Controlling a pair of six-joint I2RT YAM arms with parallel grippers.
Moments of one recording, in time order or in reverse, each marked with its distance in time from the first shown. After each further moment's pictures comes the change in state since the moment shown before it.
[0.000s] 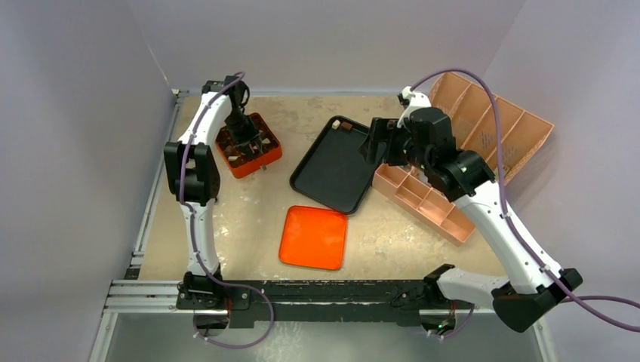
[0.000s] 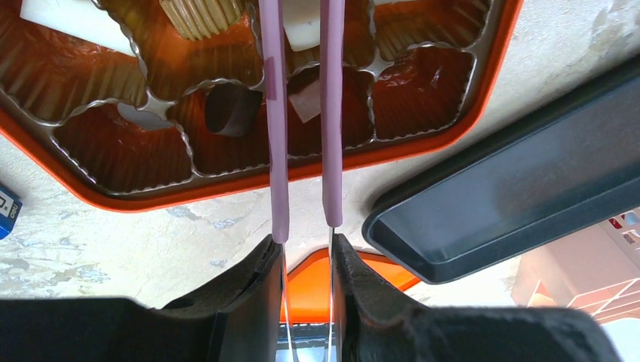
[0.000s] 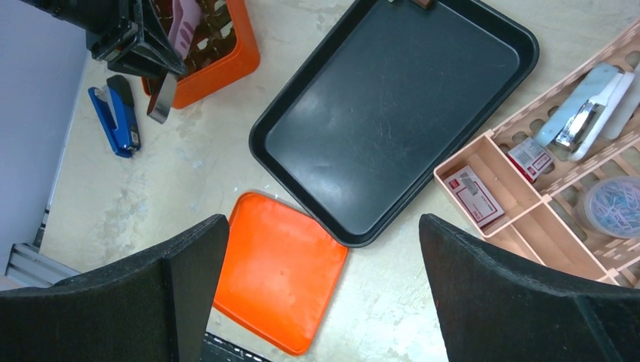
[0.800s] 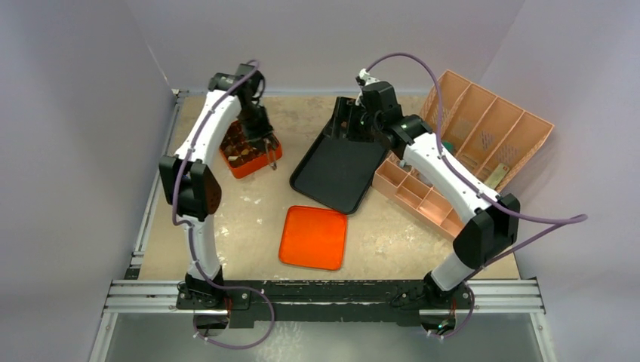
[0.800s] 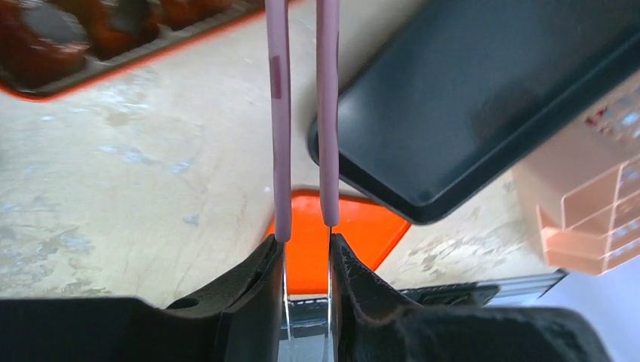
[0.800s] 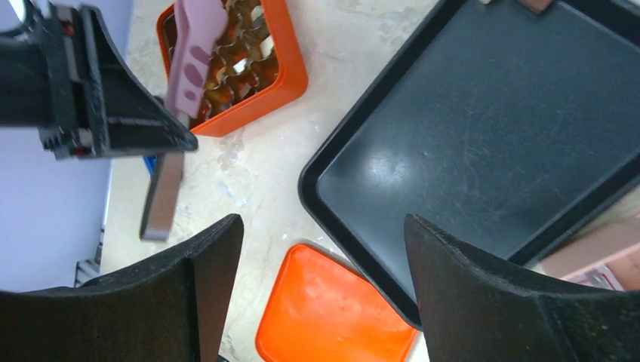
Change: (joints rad) left arm -0.106 -0.191 -0.009 -0.035 -0.010 0.016; right arm 0.000 0.459 0.182 0.204 -0.154 0.118
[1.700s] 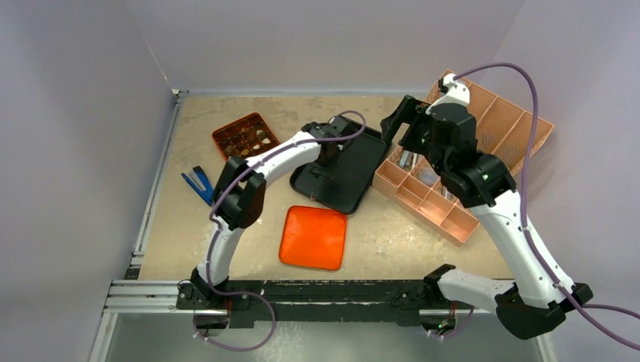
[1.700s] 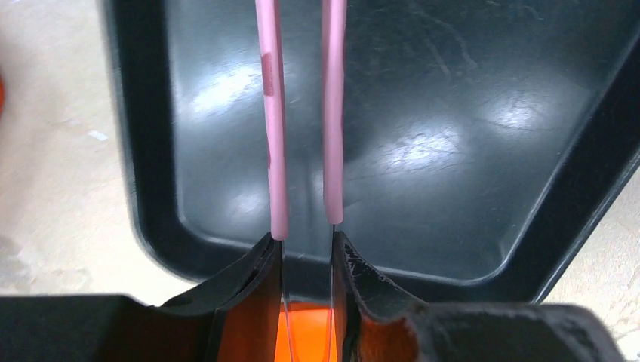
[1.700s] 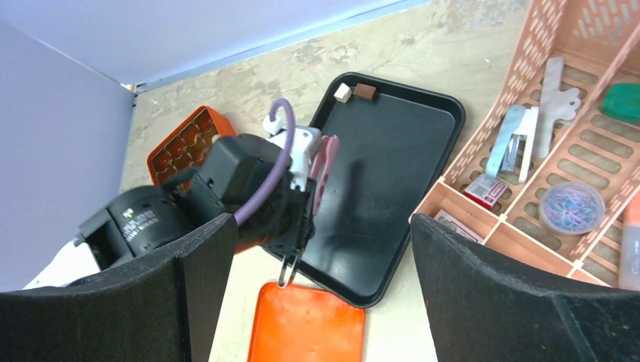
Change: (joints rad) left arm -0.515 0.134 -0.198 0.402 -0.396 0.207; right arm -0.002 -0.502 -0.087 -0.176 0.423 0.044
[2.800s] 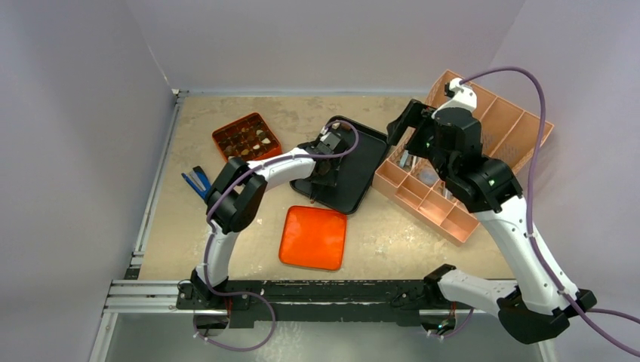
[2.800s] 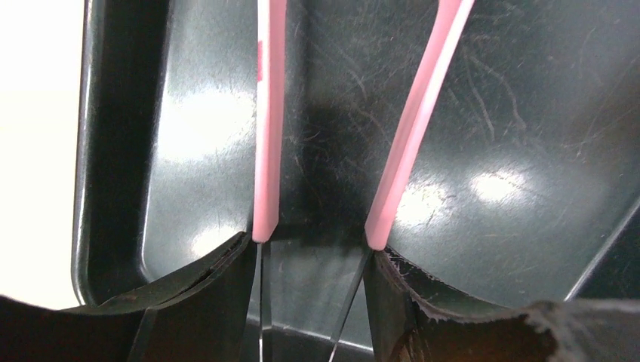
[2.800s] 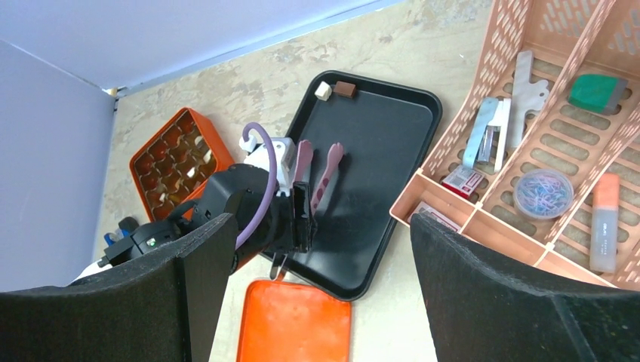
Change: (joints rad) left arm -0.025 -0.060 -0.327 0.386 -0.104 -0.103; right arm 0.000 -0.031 -0.005 -0.054 0.051 0.001
